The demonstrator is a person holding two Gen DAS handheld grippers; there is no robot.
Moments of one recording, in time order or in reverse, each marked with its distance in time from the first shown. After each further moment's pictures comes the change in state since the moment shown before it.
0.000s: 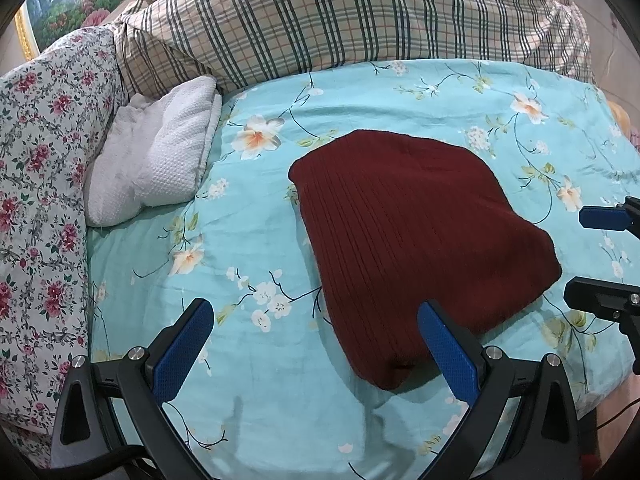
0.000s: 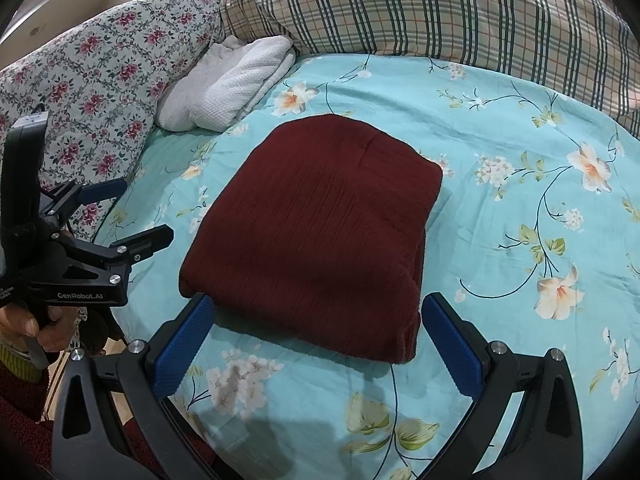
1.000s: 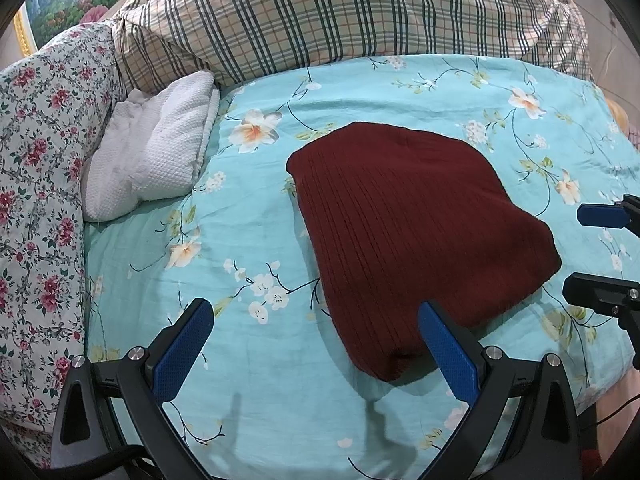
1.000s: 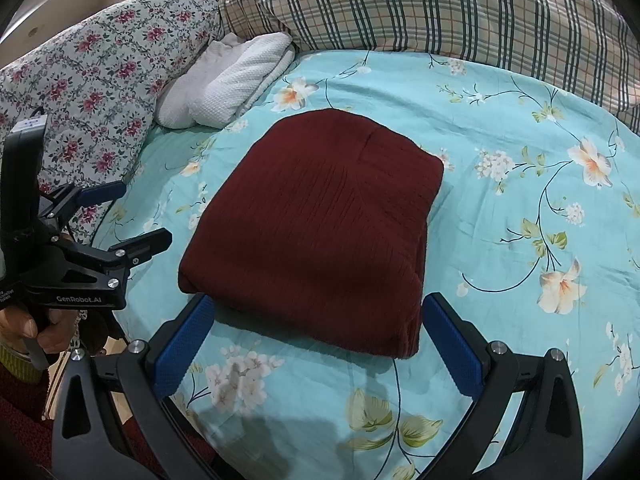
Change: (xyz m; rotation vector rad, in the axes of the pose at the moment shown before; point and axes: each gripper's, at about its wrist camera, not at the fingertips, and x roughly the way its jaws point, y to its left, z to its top) left arm 0.004 0.005 -0.005 0.005 0.009 -0.016; right arm 0.003 0.001 -0.006 0.004 0.007 0.002
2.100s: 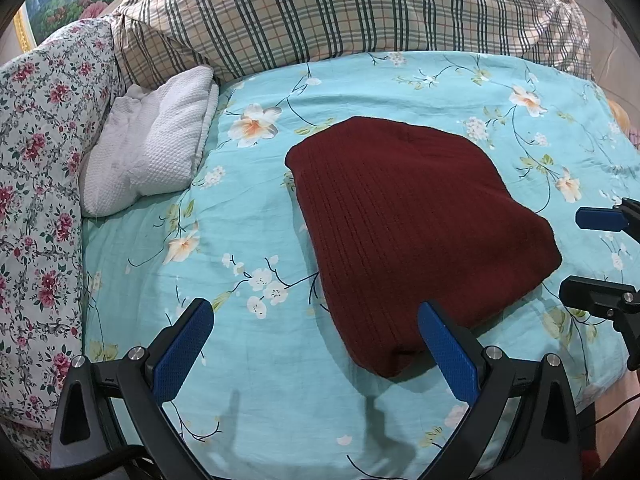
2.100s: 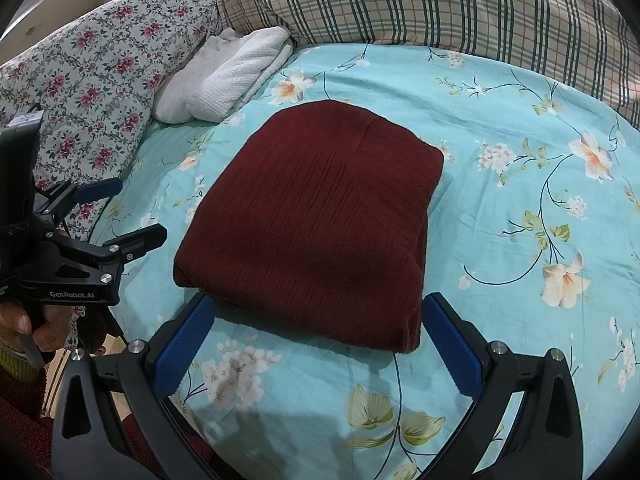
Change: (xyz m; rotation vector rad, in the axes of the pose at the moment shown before) left arm 0.002 -0.001 -0.003 -0.005 0.010 -0.005; right arm 0.006 -0.004 -0.004 0.000 0.013 -0.001
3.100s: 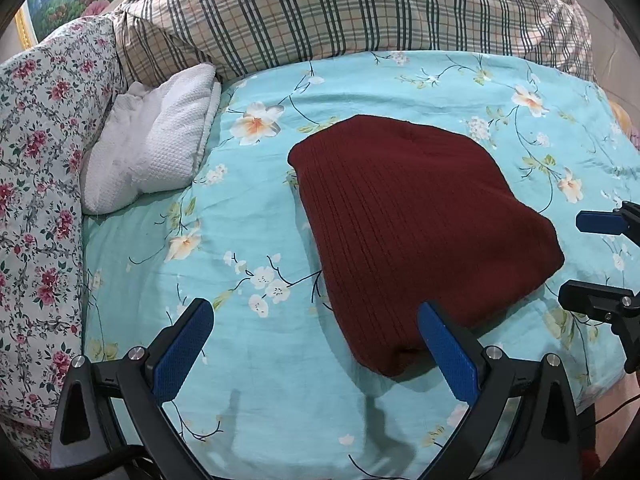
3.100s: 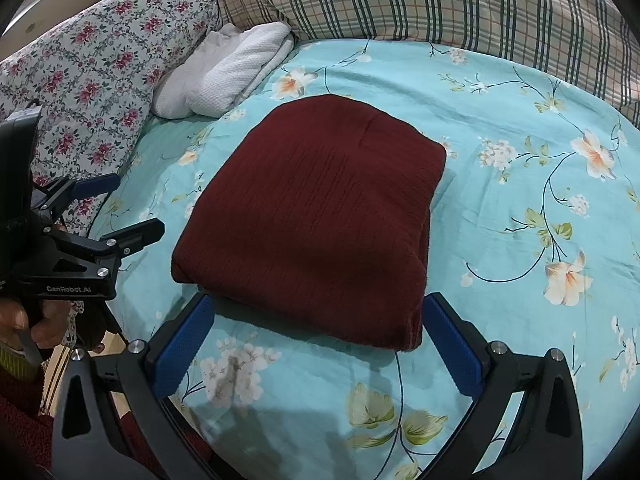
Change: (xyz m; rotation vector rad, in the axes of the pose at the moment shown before) left arm 0.001 0.003 -0.002 -0.007 0.002 0.002; right arm 0.004 0.005 -0.003 0.000 0.011 -0.007
